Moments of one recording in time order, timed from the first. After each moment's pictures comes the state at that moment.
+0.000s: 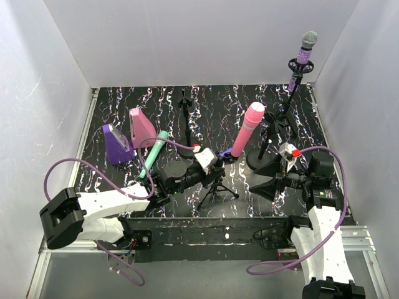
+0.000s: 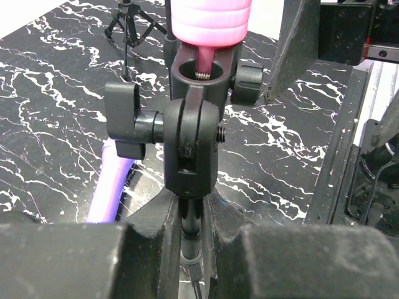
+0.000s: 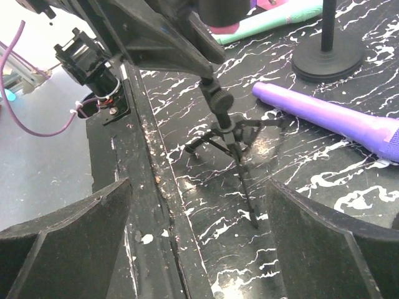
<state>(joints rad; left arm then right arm) -1.08 1.24 0.62 0.54 -0.02 -0.02 -0.09 0.60 0.51 -0.47 -1.38 -0.18</state>
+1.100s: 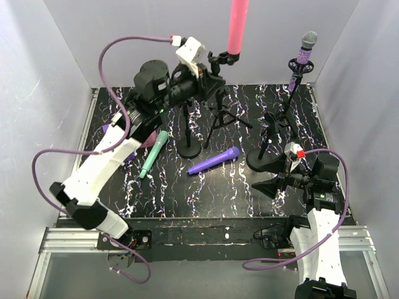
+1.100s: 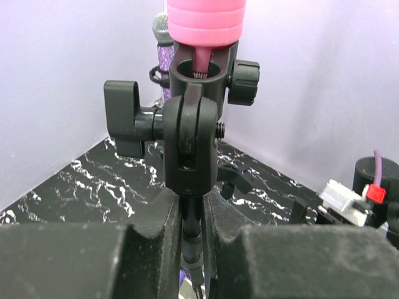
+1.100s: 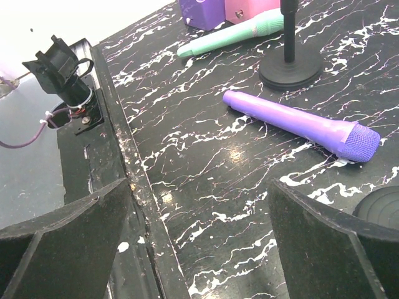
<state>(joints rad) -0.76 1.46 1.83 -0.30 0.19 -0.11 -0.17 0.56 0.48 -0.37 -1.37 -0.15</state>
